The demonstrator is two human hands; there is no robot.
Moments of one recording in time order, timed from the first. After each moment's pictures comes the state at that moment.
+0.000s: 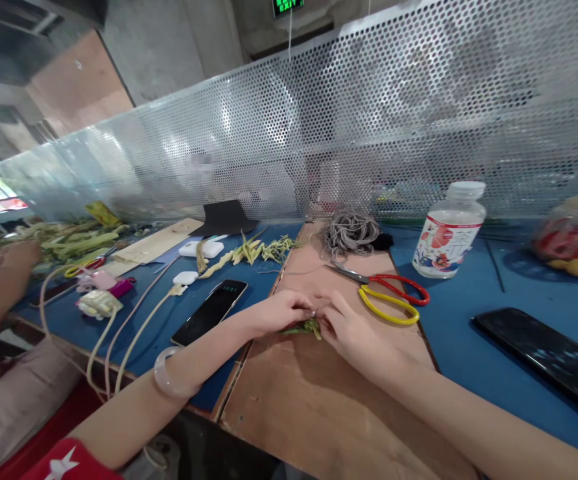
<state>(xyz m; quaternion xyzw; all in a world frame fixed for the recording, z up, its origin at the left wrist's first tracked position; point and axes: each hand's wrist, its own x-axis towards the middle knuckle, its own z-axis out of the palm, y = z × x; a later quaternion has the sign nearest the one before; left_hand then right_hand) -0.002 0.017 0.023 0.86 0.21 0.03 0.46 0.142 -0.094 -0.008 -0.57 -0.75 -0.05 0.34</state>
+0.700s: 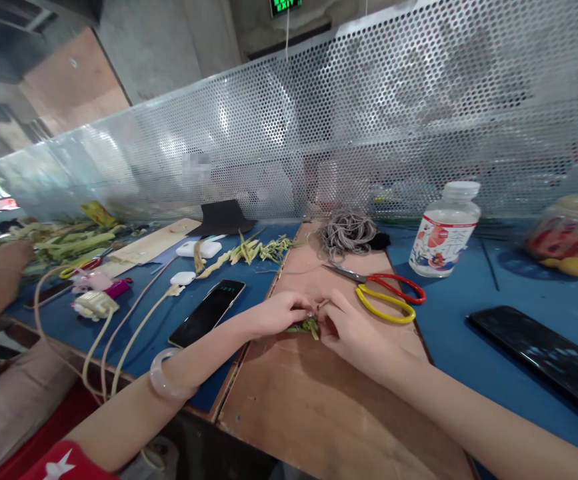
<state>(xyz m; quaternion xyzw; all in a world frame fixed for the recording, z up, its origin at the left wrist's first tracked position) 0.001 0.012 0.025 0.89 0.20 0.05 0.41 0.144 -0.098 0.003 -0.54 -0.77 0.00 0.34</state>
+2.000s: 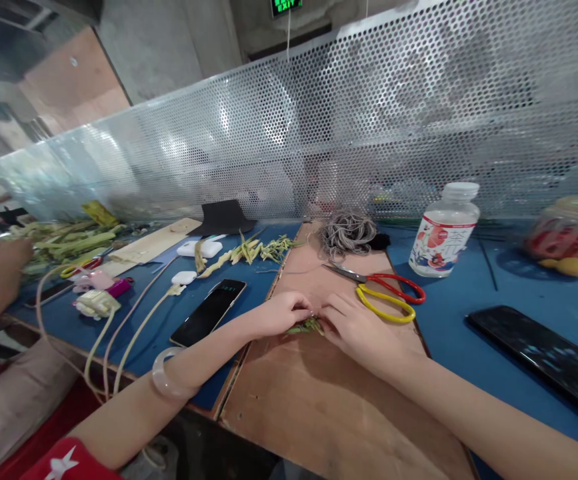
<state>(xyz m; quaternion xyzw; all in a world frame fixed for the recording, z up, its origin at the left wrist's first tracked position) 0.001 0.010 0.024 0.90 0.26 0.04 0.35 0.152 -0.099 0.004 -0.53 -0.80 -0.13 0.25</state>
